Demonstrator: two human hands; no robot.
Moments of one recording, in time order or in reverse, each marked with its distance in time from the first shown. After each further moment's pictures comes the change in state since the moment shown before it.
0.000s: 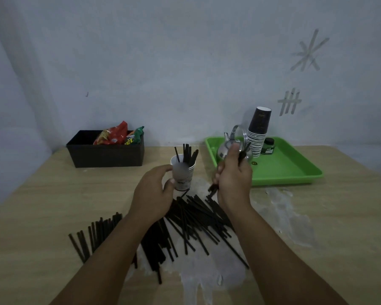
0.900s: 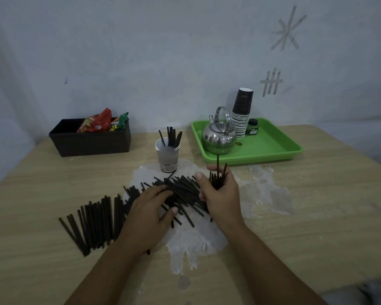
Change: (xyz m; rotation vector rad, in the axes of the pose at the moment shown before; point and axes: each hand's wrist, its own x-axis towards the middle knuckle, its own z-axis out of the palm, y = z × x) left_hand -0.083 -0.003 0.017 0.197 -0.269 0.108; right_hand -0.064 0.025 -0.068 -0.386 -0.126 -0.070
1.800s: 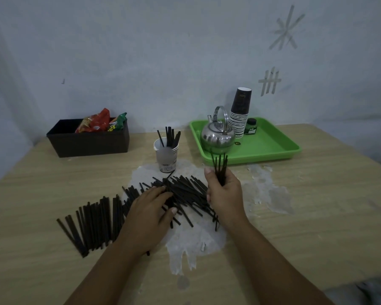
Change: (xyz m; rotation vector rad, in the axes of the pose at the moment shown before) left_hand 0.000 -0.006 0.005 0.046 -0.046 0.018; right_hand 0.008 0.002 -0.007 -0.008 0.003 0.092
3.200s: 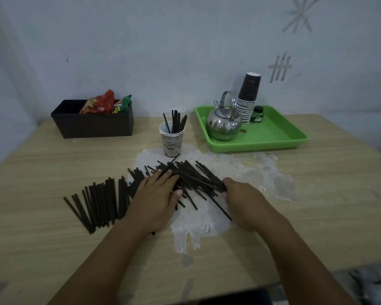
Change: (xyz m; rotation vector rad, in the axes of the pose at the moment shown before) left_hand 0.001 0.000 0.005 0.134 -0.142 -0.013; right_hand -0.022 -0.014 -0.043 -1.311 -0.494 -0.045
